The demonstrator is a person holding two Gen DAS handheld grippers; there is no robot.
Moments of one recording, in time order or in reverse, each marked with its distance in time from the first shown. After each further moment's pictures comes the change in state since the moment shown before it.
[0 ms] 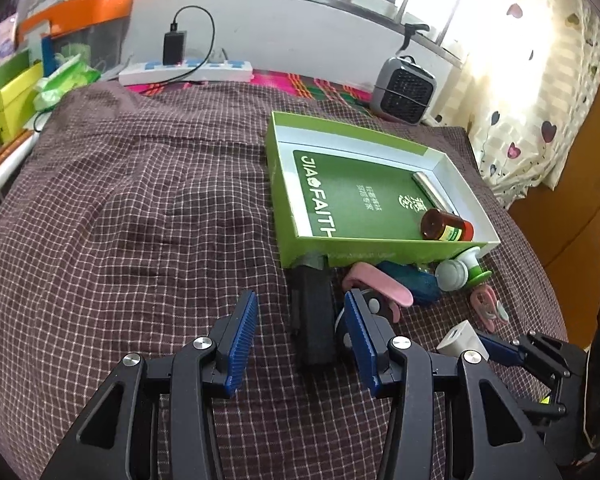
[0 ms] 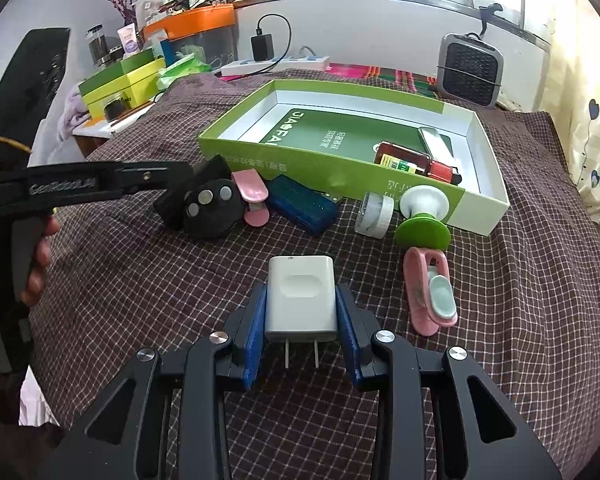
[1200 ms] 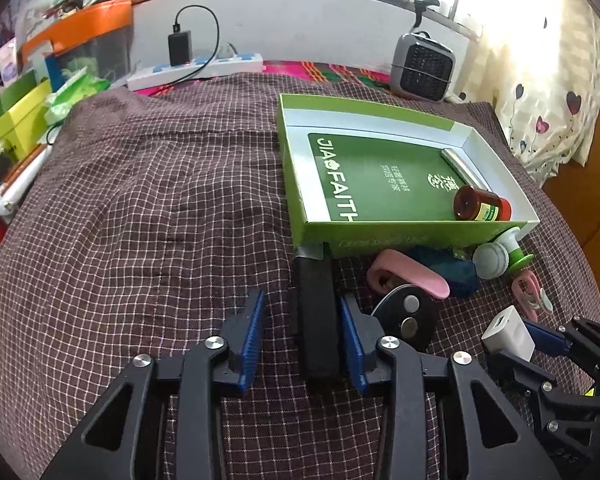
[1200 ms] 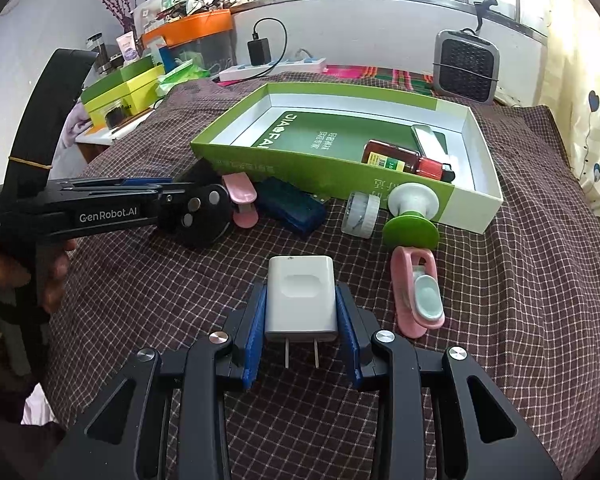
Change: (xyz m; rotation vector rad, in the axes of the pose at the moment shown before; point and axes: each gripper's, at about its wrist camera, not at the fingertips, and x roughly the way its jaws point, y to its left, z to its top) left arm 0.018 -0.009 -0.005 0.062 0.019 0.136; right arm 0.000 -0.012 0.001 0.015 -0.013 0.024
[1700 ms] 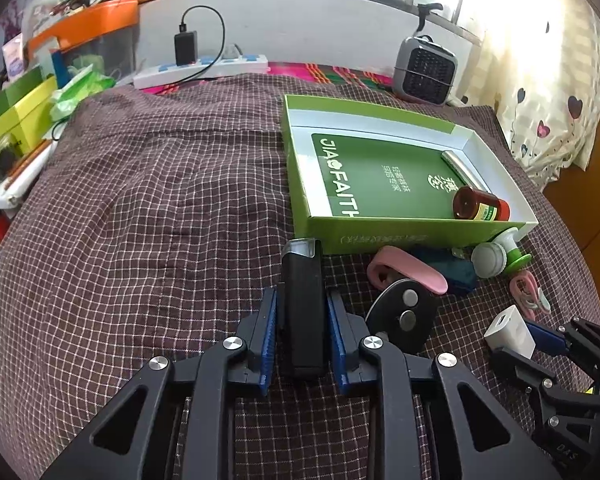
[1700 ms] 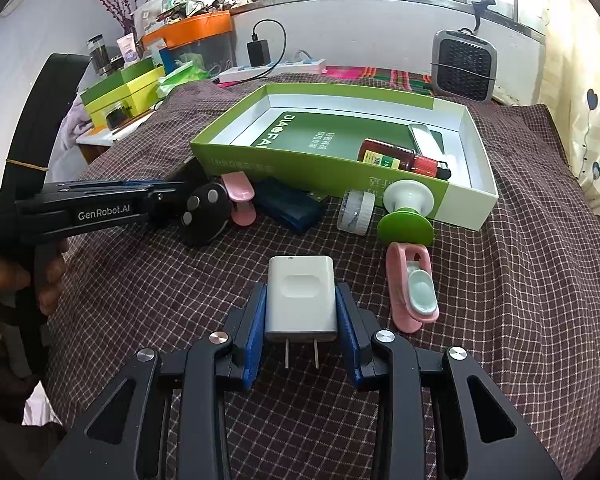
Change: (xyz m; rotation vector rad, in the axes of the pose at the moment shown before) left arm -0.007 0.000 -0.004 -0.019 -0.007 0.008; right arm -0.004 -0.004 -0.003 0.005 -0.004 0.002
